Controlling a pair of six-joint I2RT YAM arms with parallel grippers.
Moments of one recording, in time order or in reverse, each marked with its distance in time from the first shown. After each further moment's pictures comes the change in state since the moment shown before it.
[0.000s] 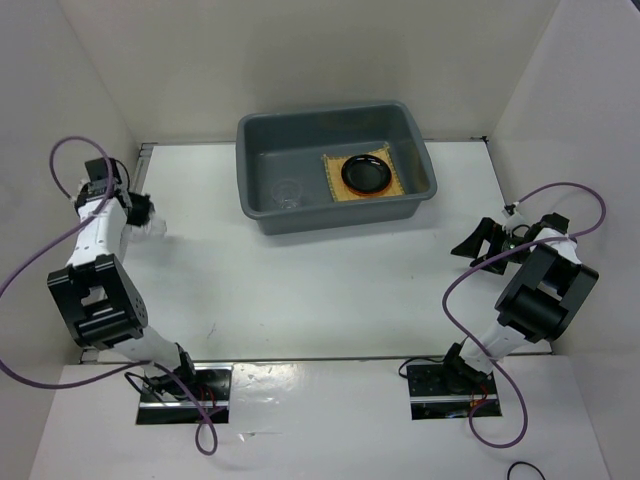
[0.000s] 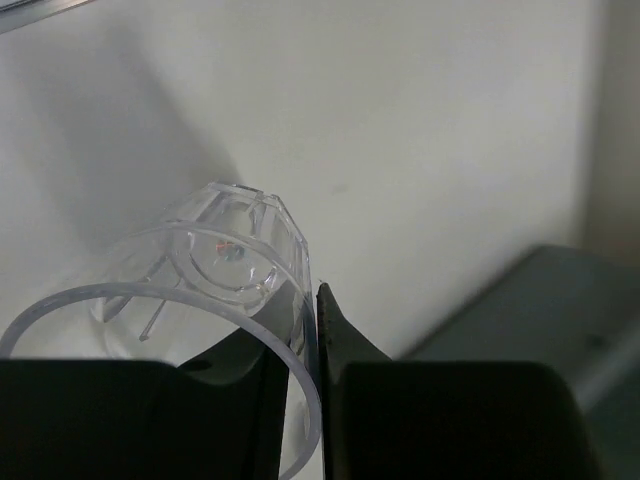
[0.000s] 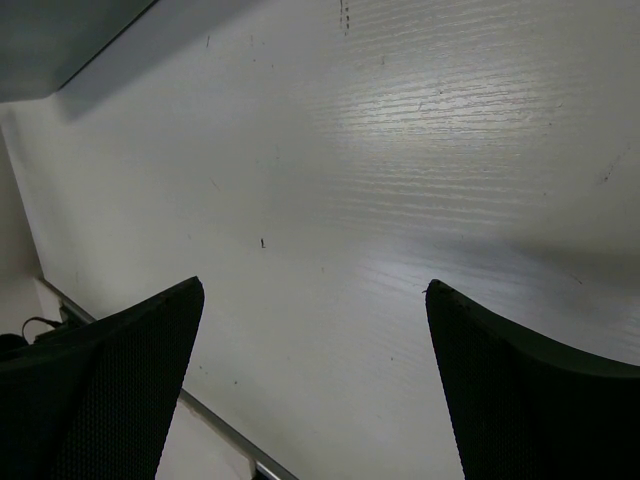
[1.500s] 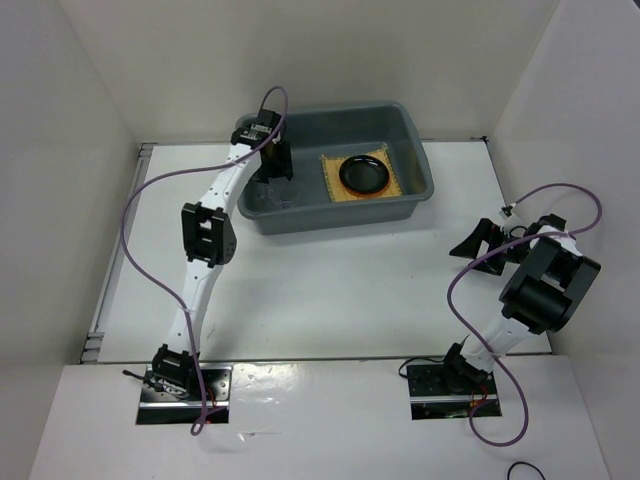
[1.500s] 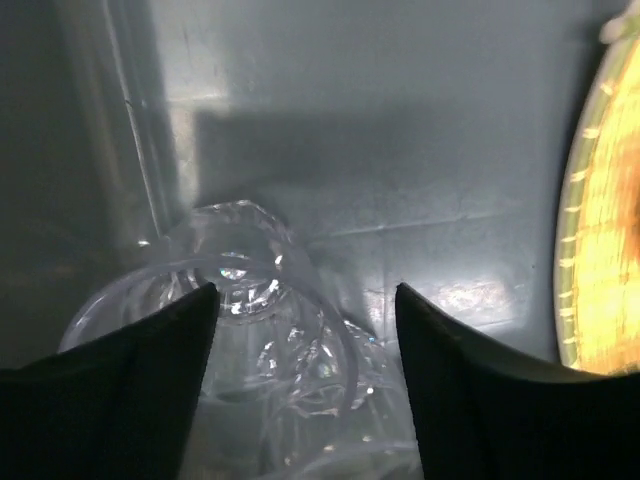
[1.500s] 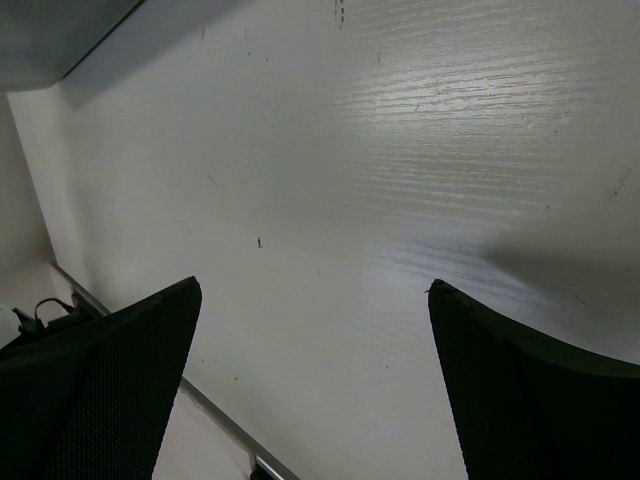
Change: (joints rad) left arm -0.673 1.032 1.437 -0.369 0.027 0.533; right arm 0.003 0.072 0.026 -0.019 -0.018 -0.031
